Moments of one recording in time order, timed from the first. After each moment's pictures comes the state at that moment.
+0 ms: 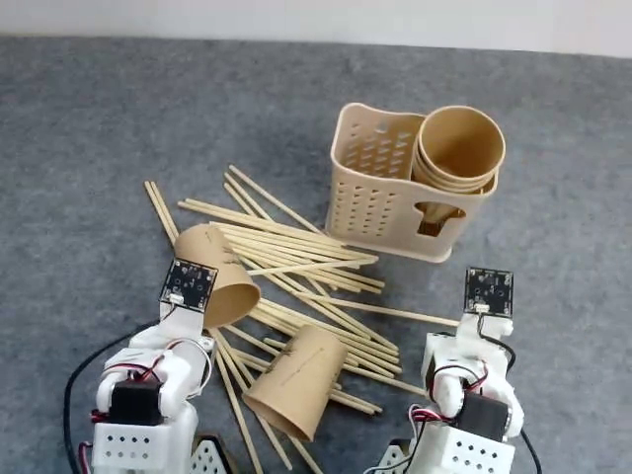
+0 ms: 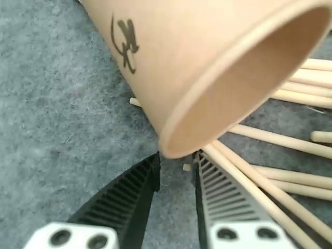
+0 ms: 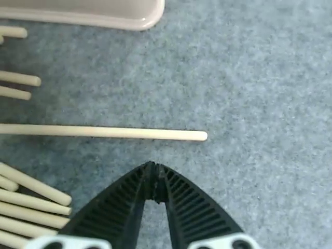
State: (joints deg) left arm -3.7 -104.0 96.0 77.1 -6.7; right arm 12.0 -104.7 95.6 71.2 12.1
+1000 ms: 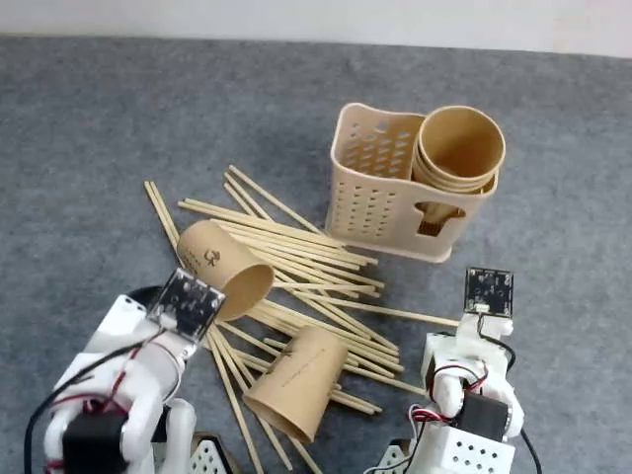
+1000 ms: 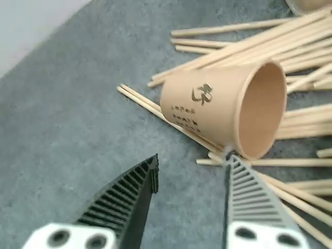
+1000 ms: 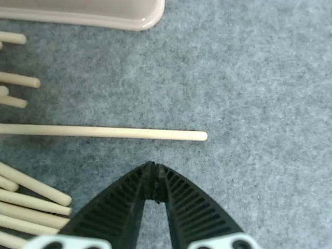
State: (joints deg) left arm -5.9 -100.7 65.7 85.2 -29.4; right arm 12.0 -104.7 95.6 71.2 12.1
